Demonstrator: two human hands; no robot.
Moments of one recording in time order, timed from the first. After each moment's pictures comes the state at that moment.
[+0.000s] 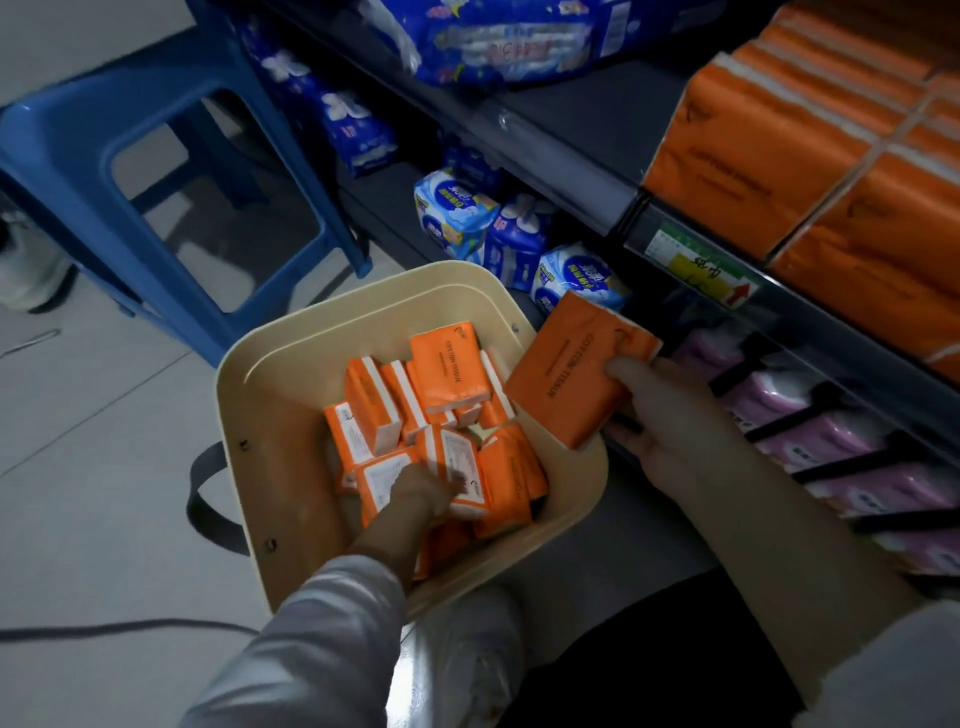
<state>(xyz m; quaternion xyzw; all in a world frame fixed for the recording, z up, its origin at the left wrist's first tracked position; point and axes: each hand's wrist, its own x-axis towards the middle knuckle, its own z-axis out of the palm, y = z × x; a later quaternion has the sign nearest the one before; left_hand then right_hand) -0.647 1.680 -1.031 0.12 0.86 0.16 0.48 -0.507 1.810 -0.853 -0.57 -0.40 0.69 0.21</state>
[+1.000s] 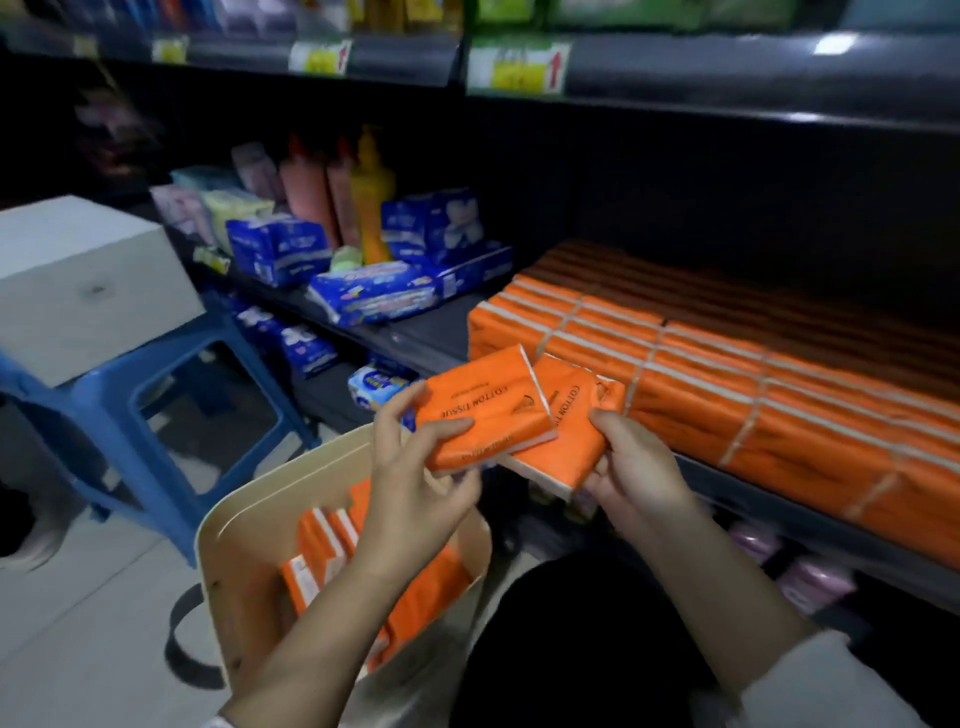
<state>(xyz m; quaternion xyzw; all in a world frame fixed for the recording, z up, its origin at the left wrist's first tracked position) -0.546 1.678 -0.766 0.56 0.62 0.55 0.01 -0.386 1.778 -0.731 -0.42 -0.34 0.72 0.44</state>
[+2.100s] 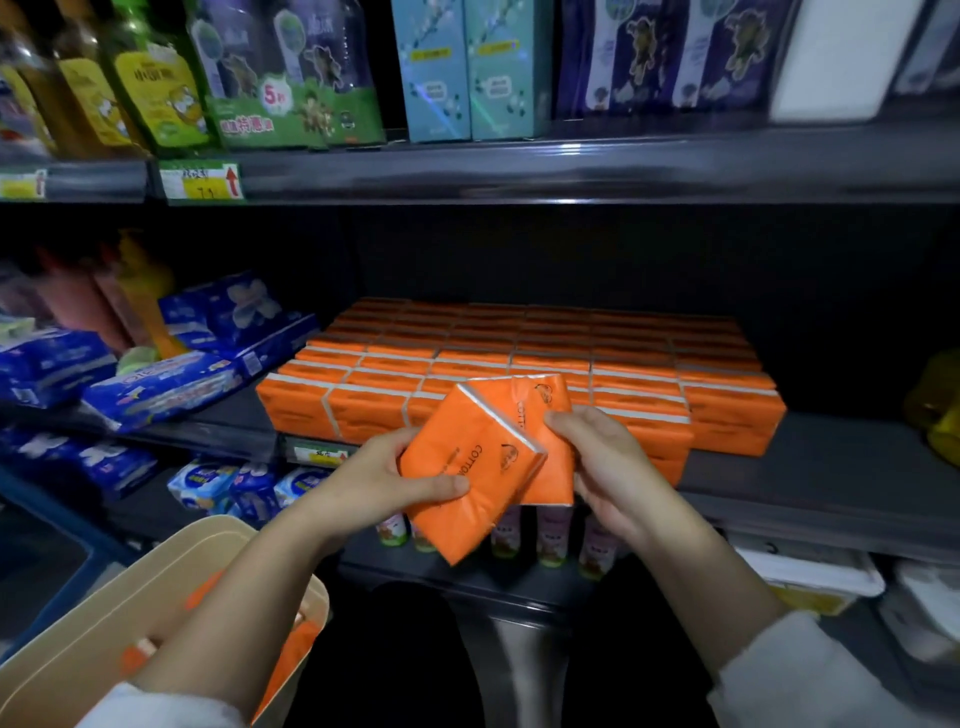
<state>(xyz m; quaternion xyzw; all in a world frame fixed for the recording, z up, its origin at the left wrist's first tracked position) -0.399 1.739 -0.676 0.60 0.53 0.35 0.48 -0.186 1.775 -0.688 -0.42 -0.40 0.64 0.50</state>
